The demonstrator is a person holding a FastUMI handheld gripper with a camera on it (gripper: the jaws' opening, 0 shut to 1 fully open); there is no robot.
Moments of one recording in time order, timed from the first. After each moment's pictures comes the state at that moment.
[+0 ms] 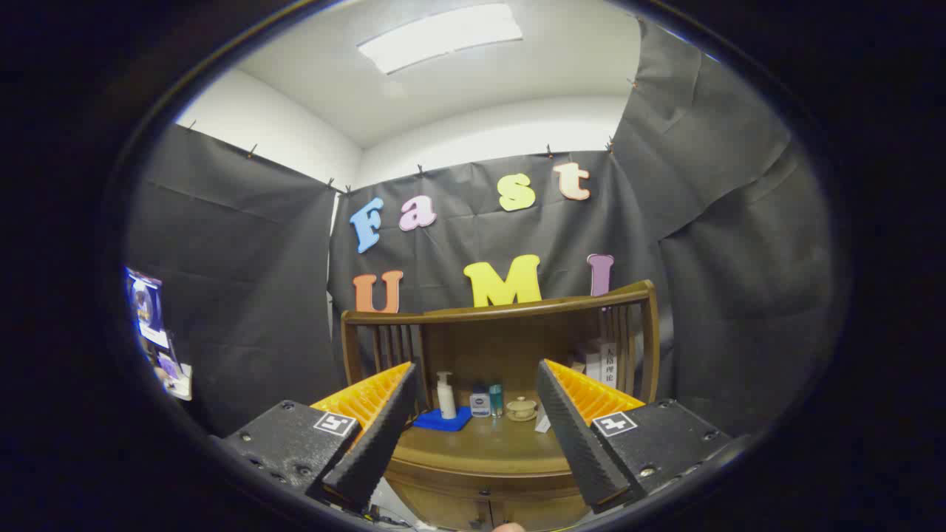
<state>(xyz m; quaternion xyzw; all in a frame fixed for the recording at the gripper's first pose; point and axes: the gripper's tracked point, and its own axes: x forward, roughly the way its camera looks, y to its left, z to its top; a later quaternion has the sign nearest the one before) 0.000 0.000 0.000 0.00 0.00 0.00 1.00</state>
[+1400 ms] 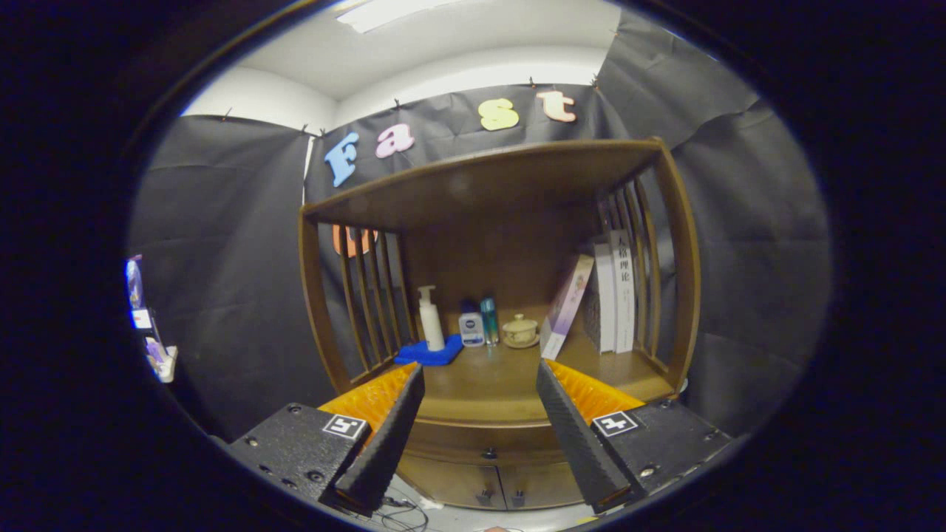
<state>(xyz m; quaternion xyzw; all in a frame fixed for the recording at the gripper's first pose) 0.058 -0.011 -0.212 0.02 0.14 -0.04 0.99</state>
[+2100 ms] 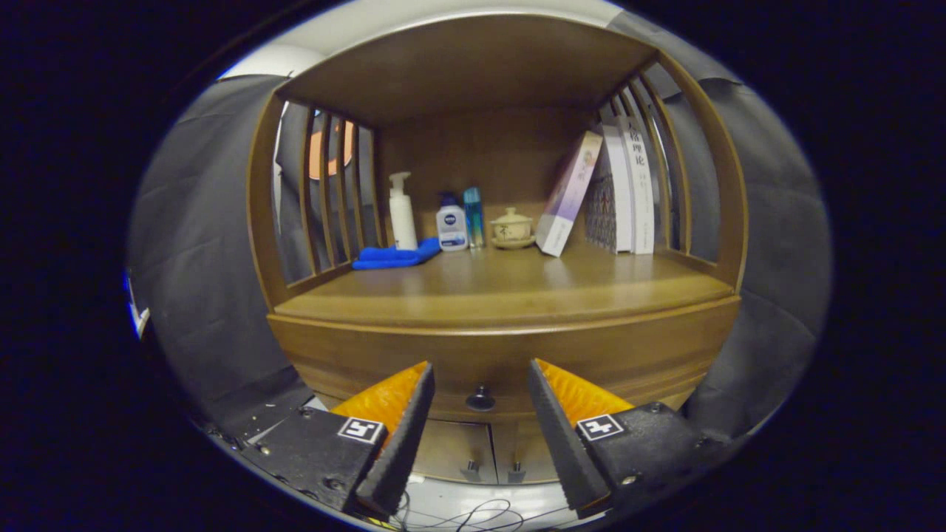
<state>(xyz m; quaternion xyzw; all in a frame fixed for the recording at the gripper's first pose) 0.096 -0.031 -0.386 0.01 0.25 -0.08 0.97</state>
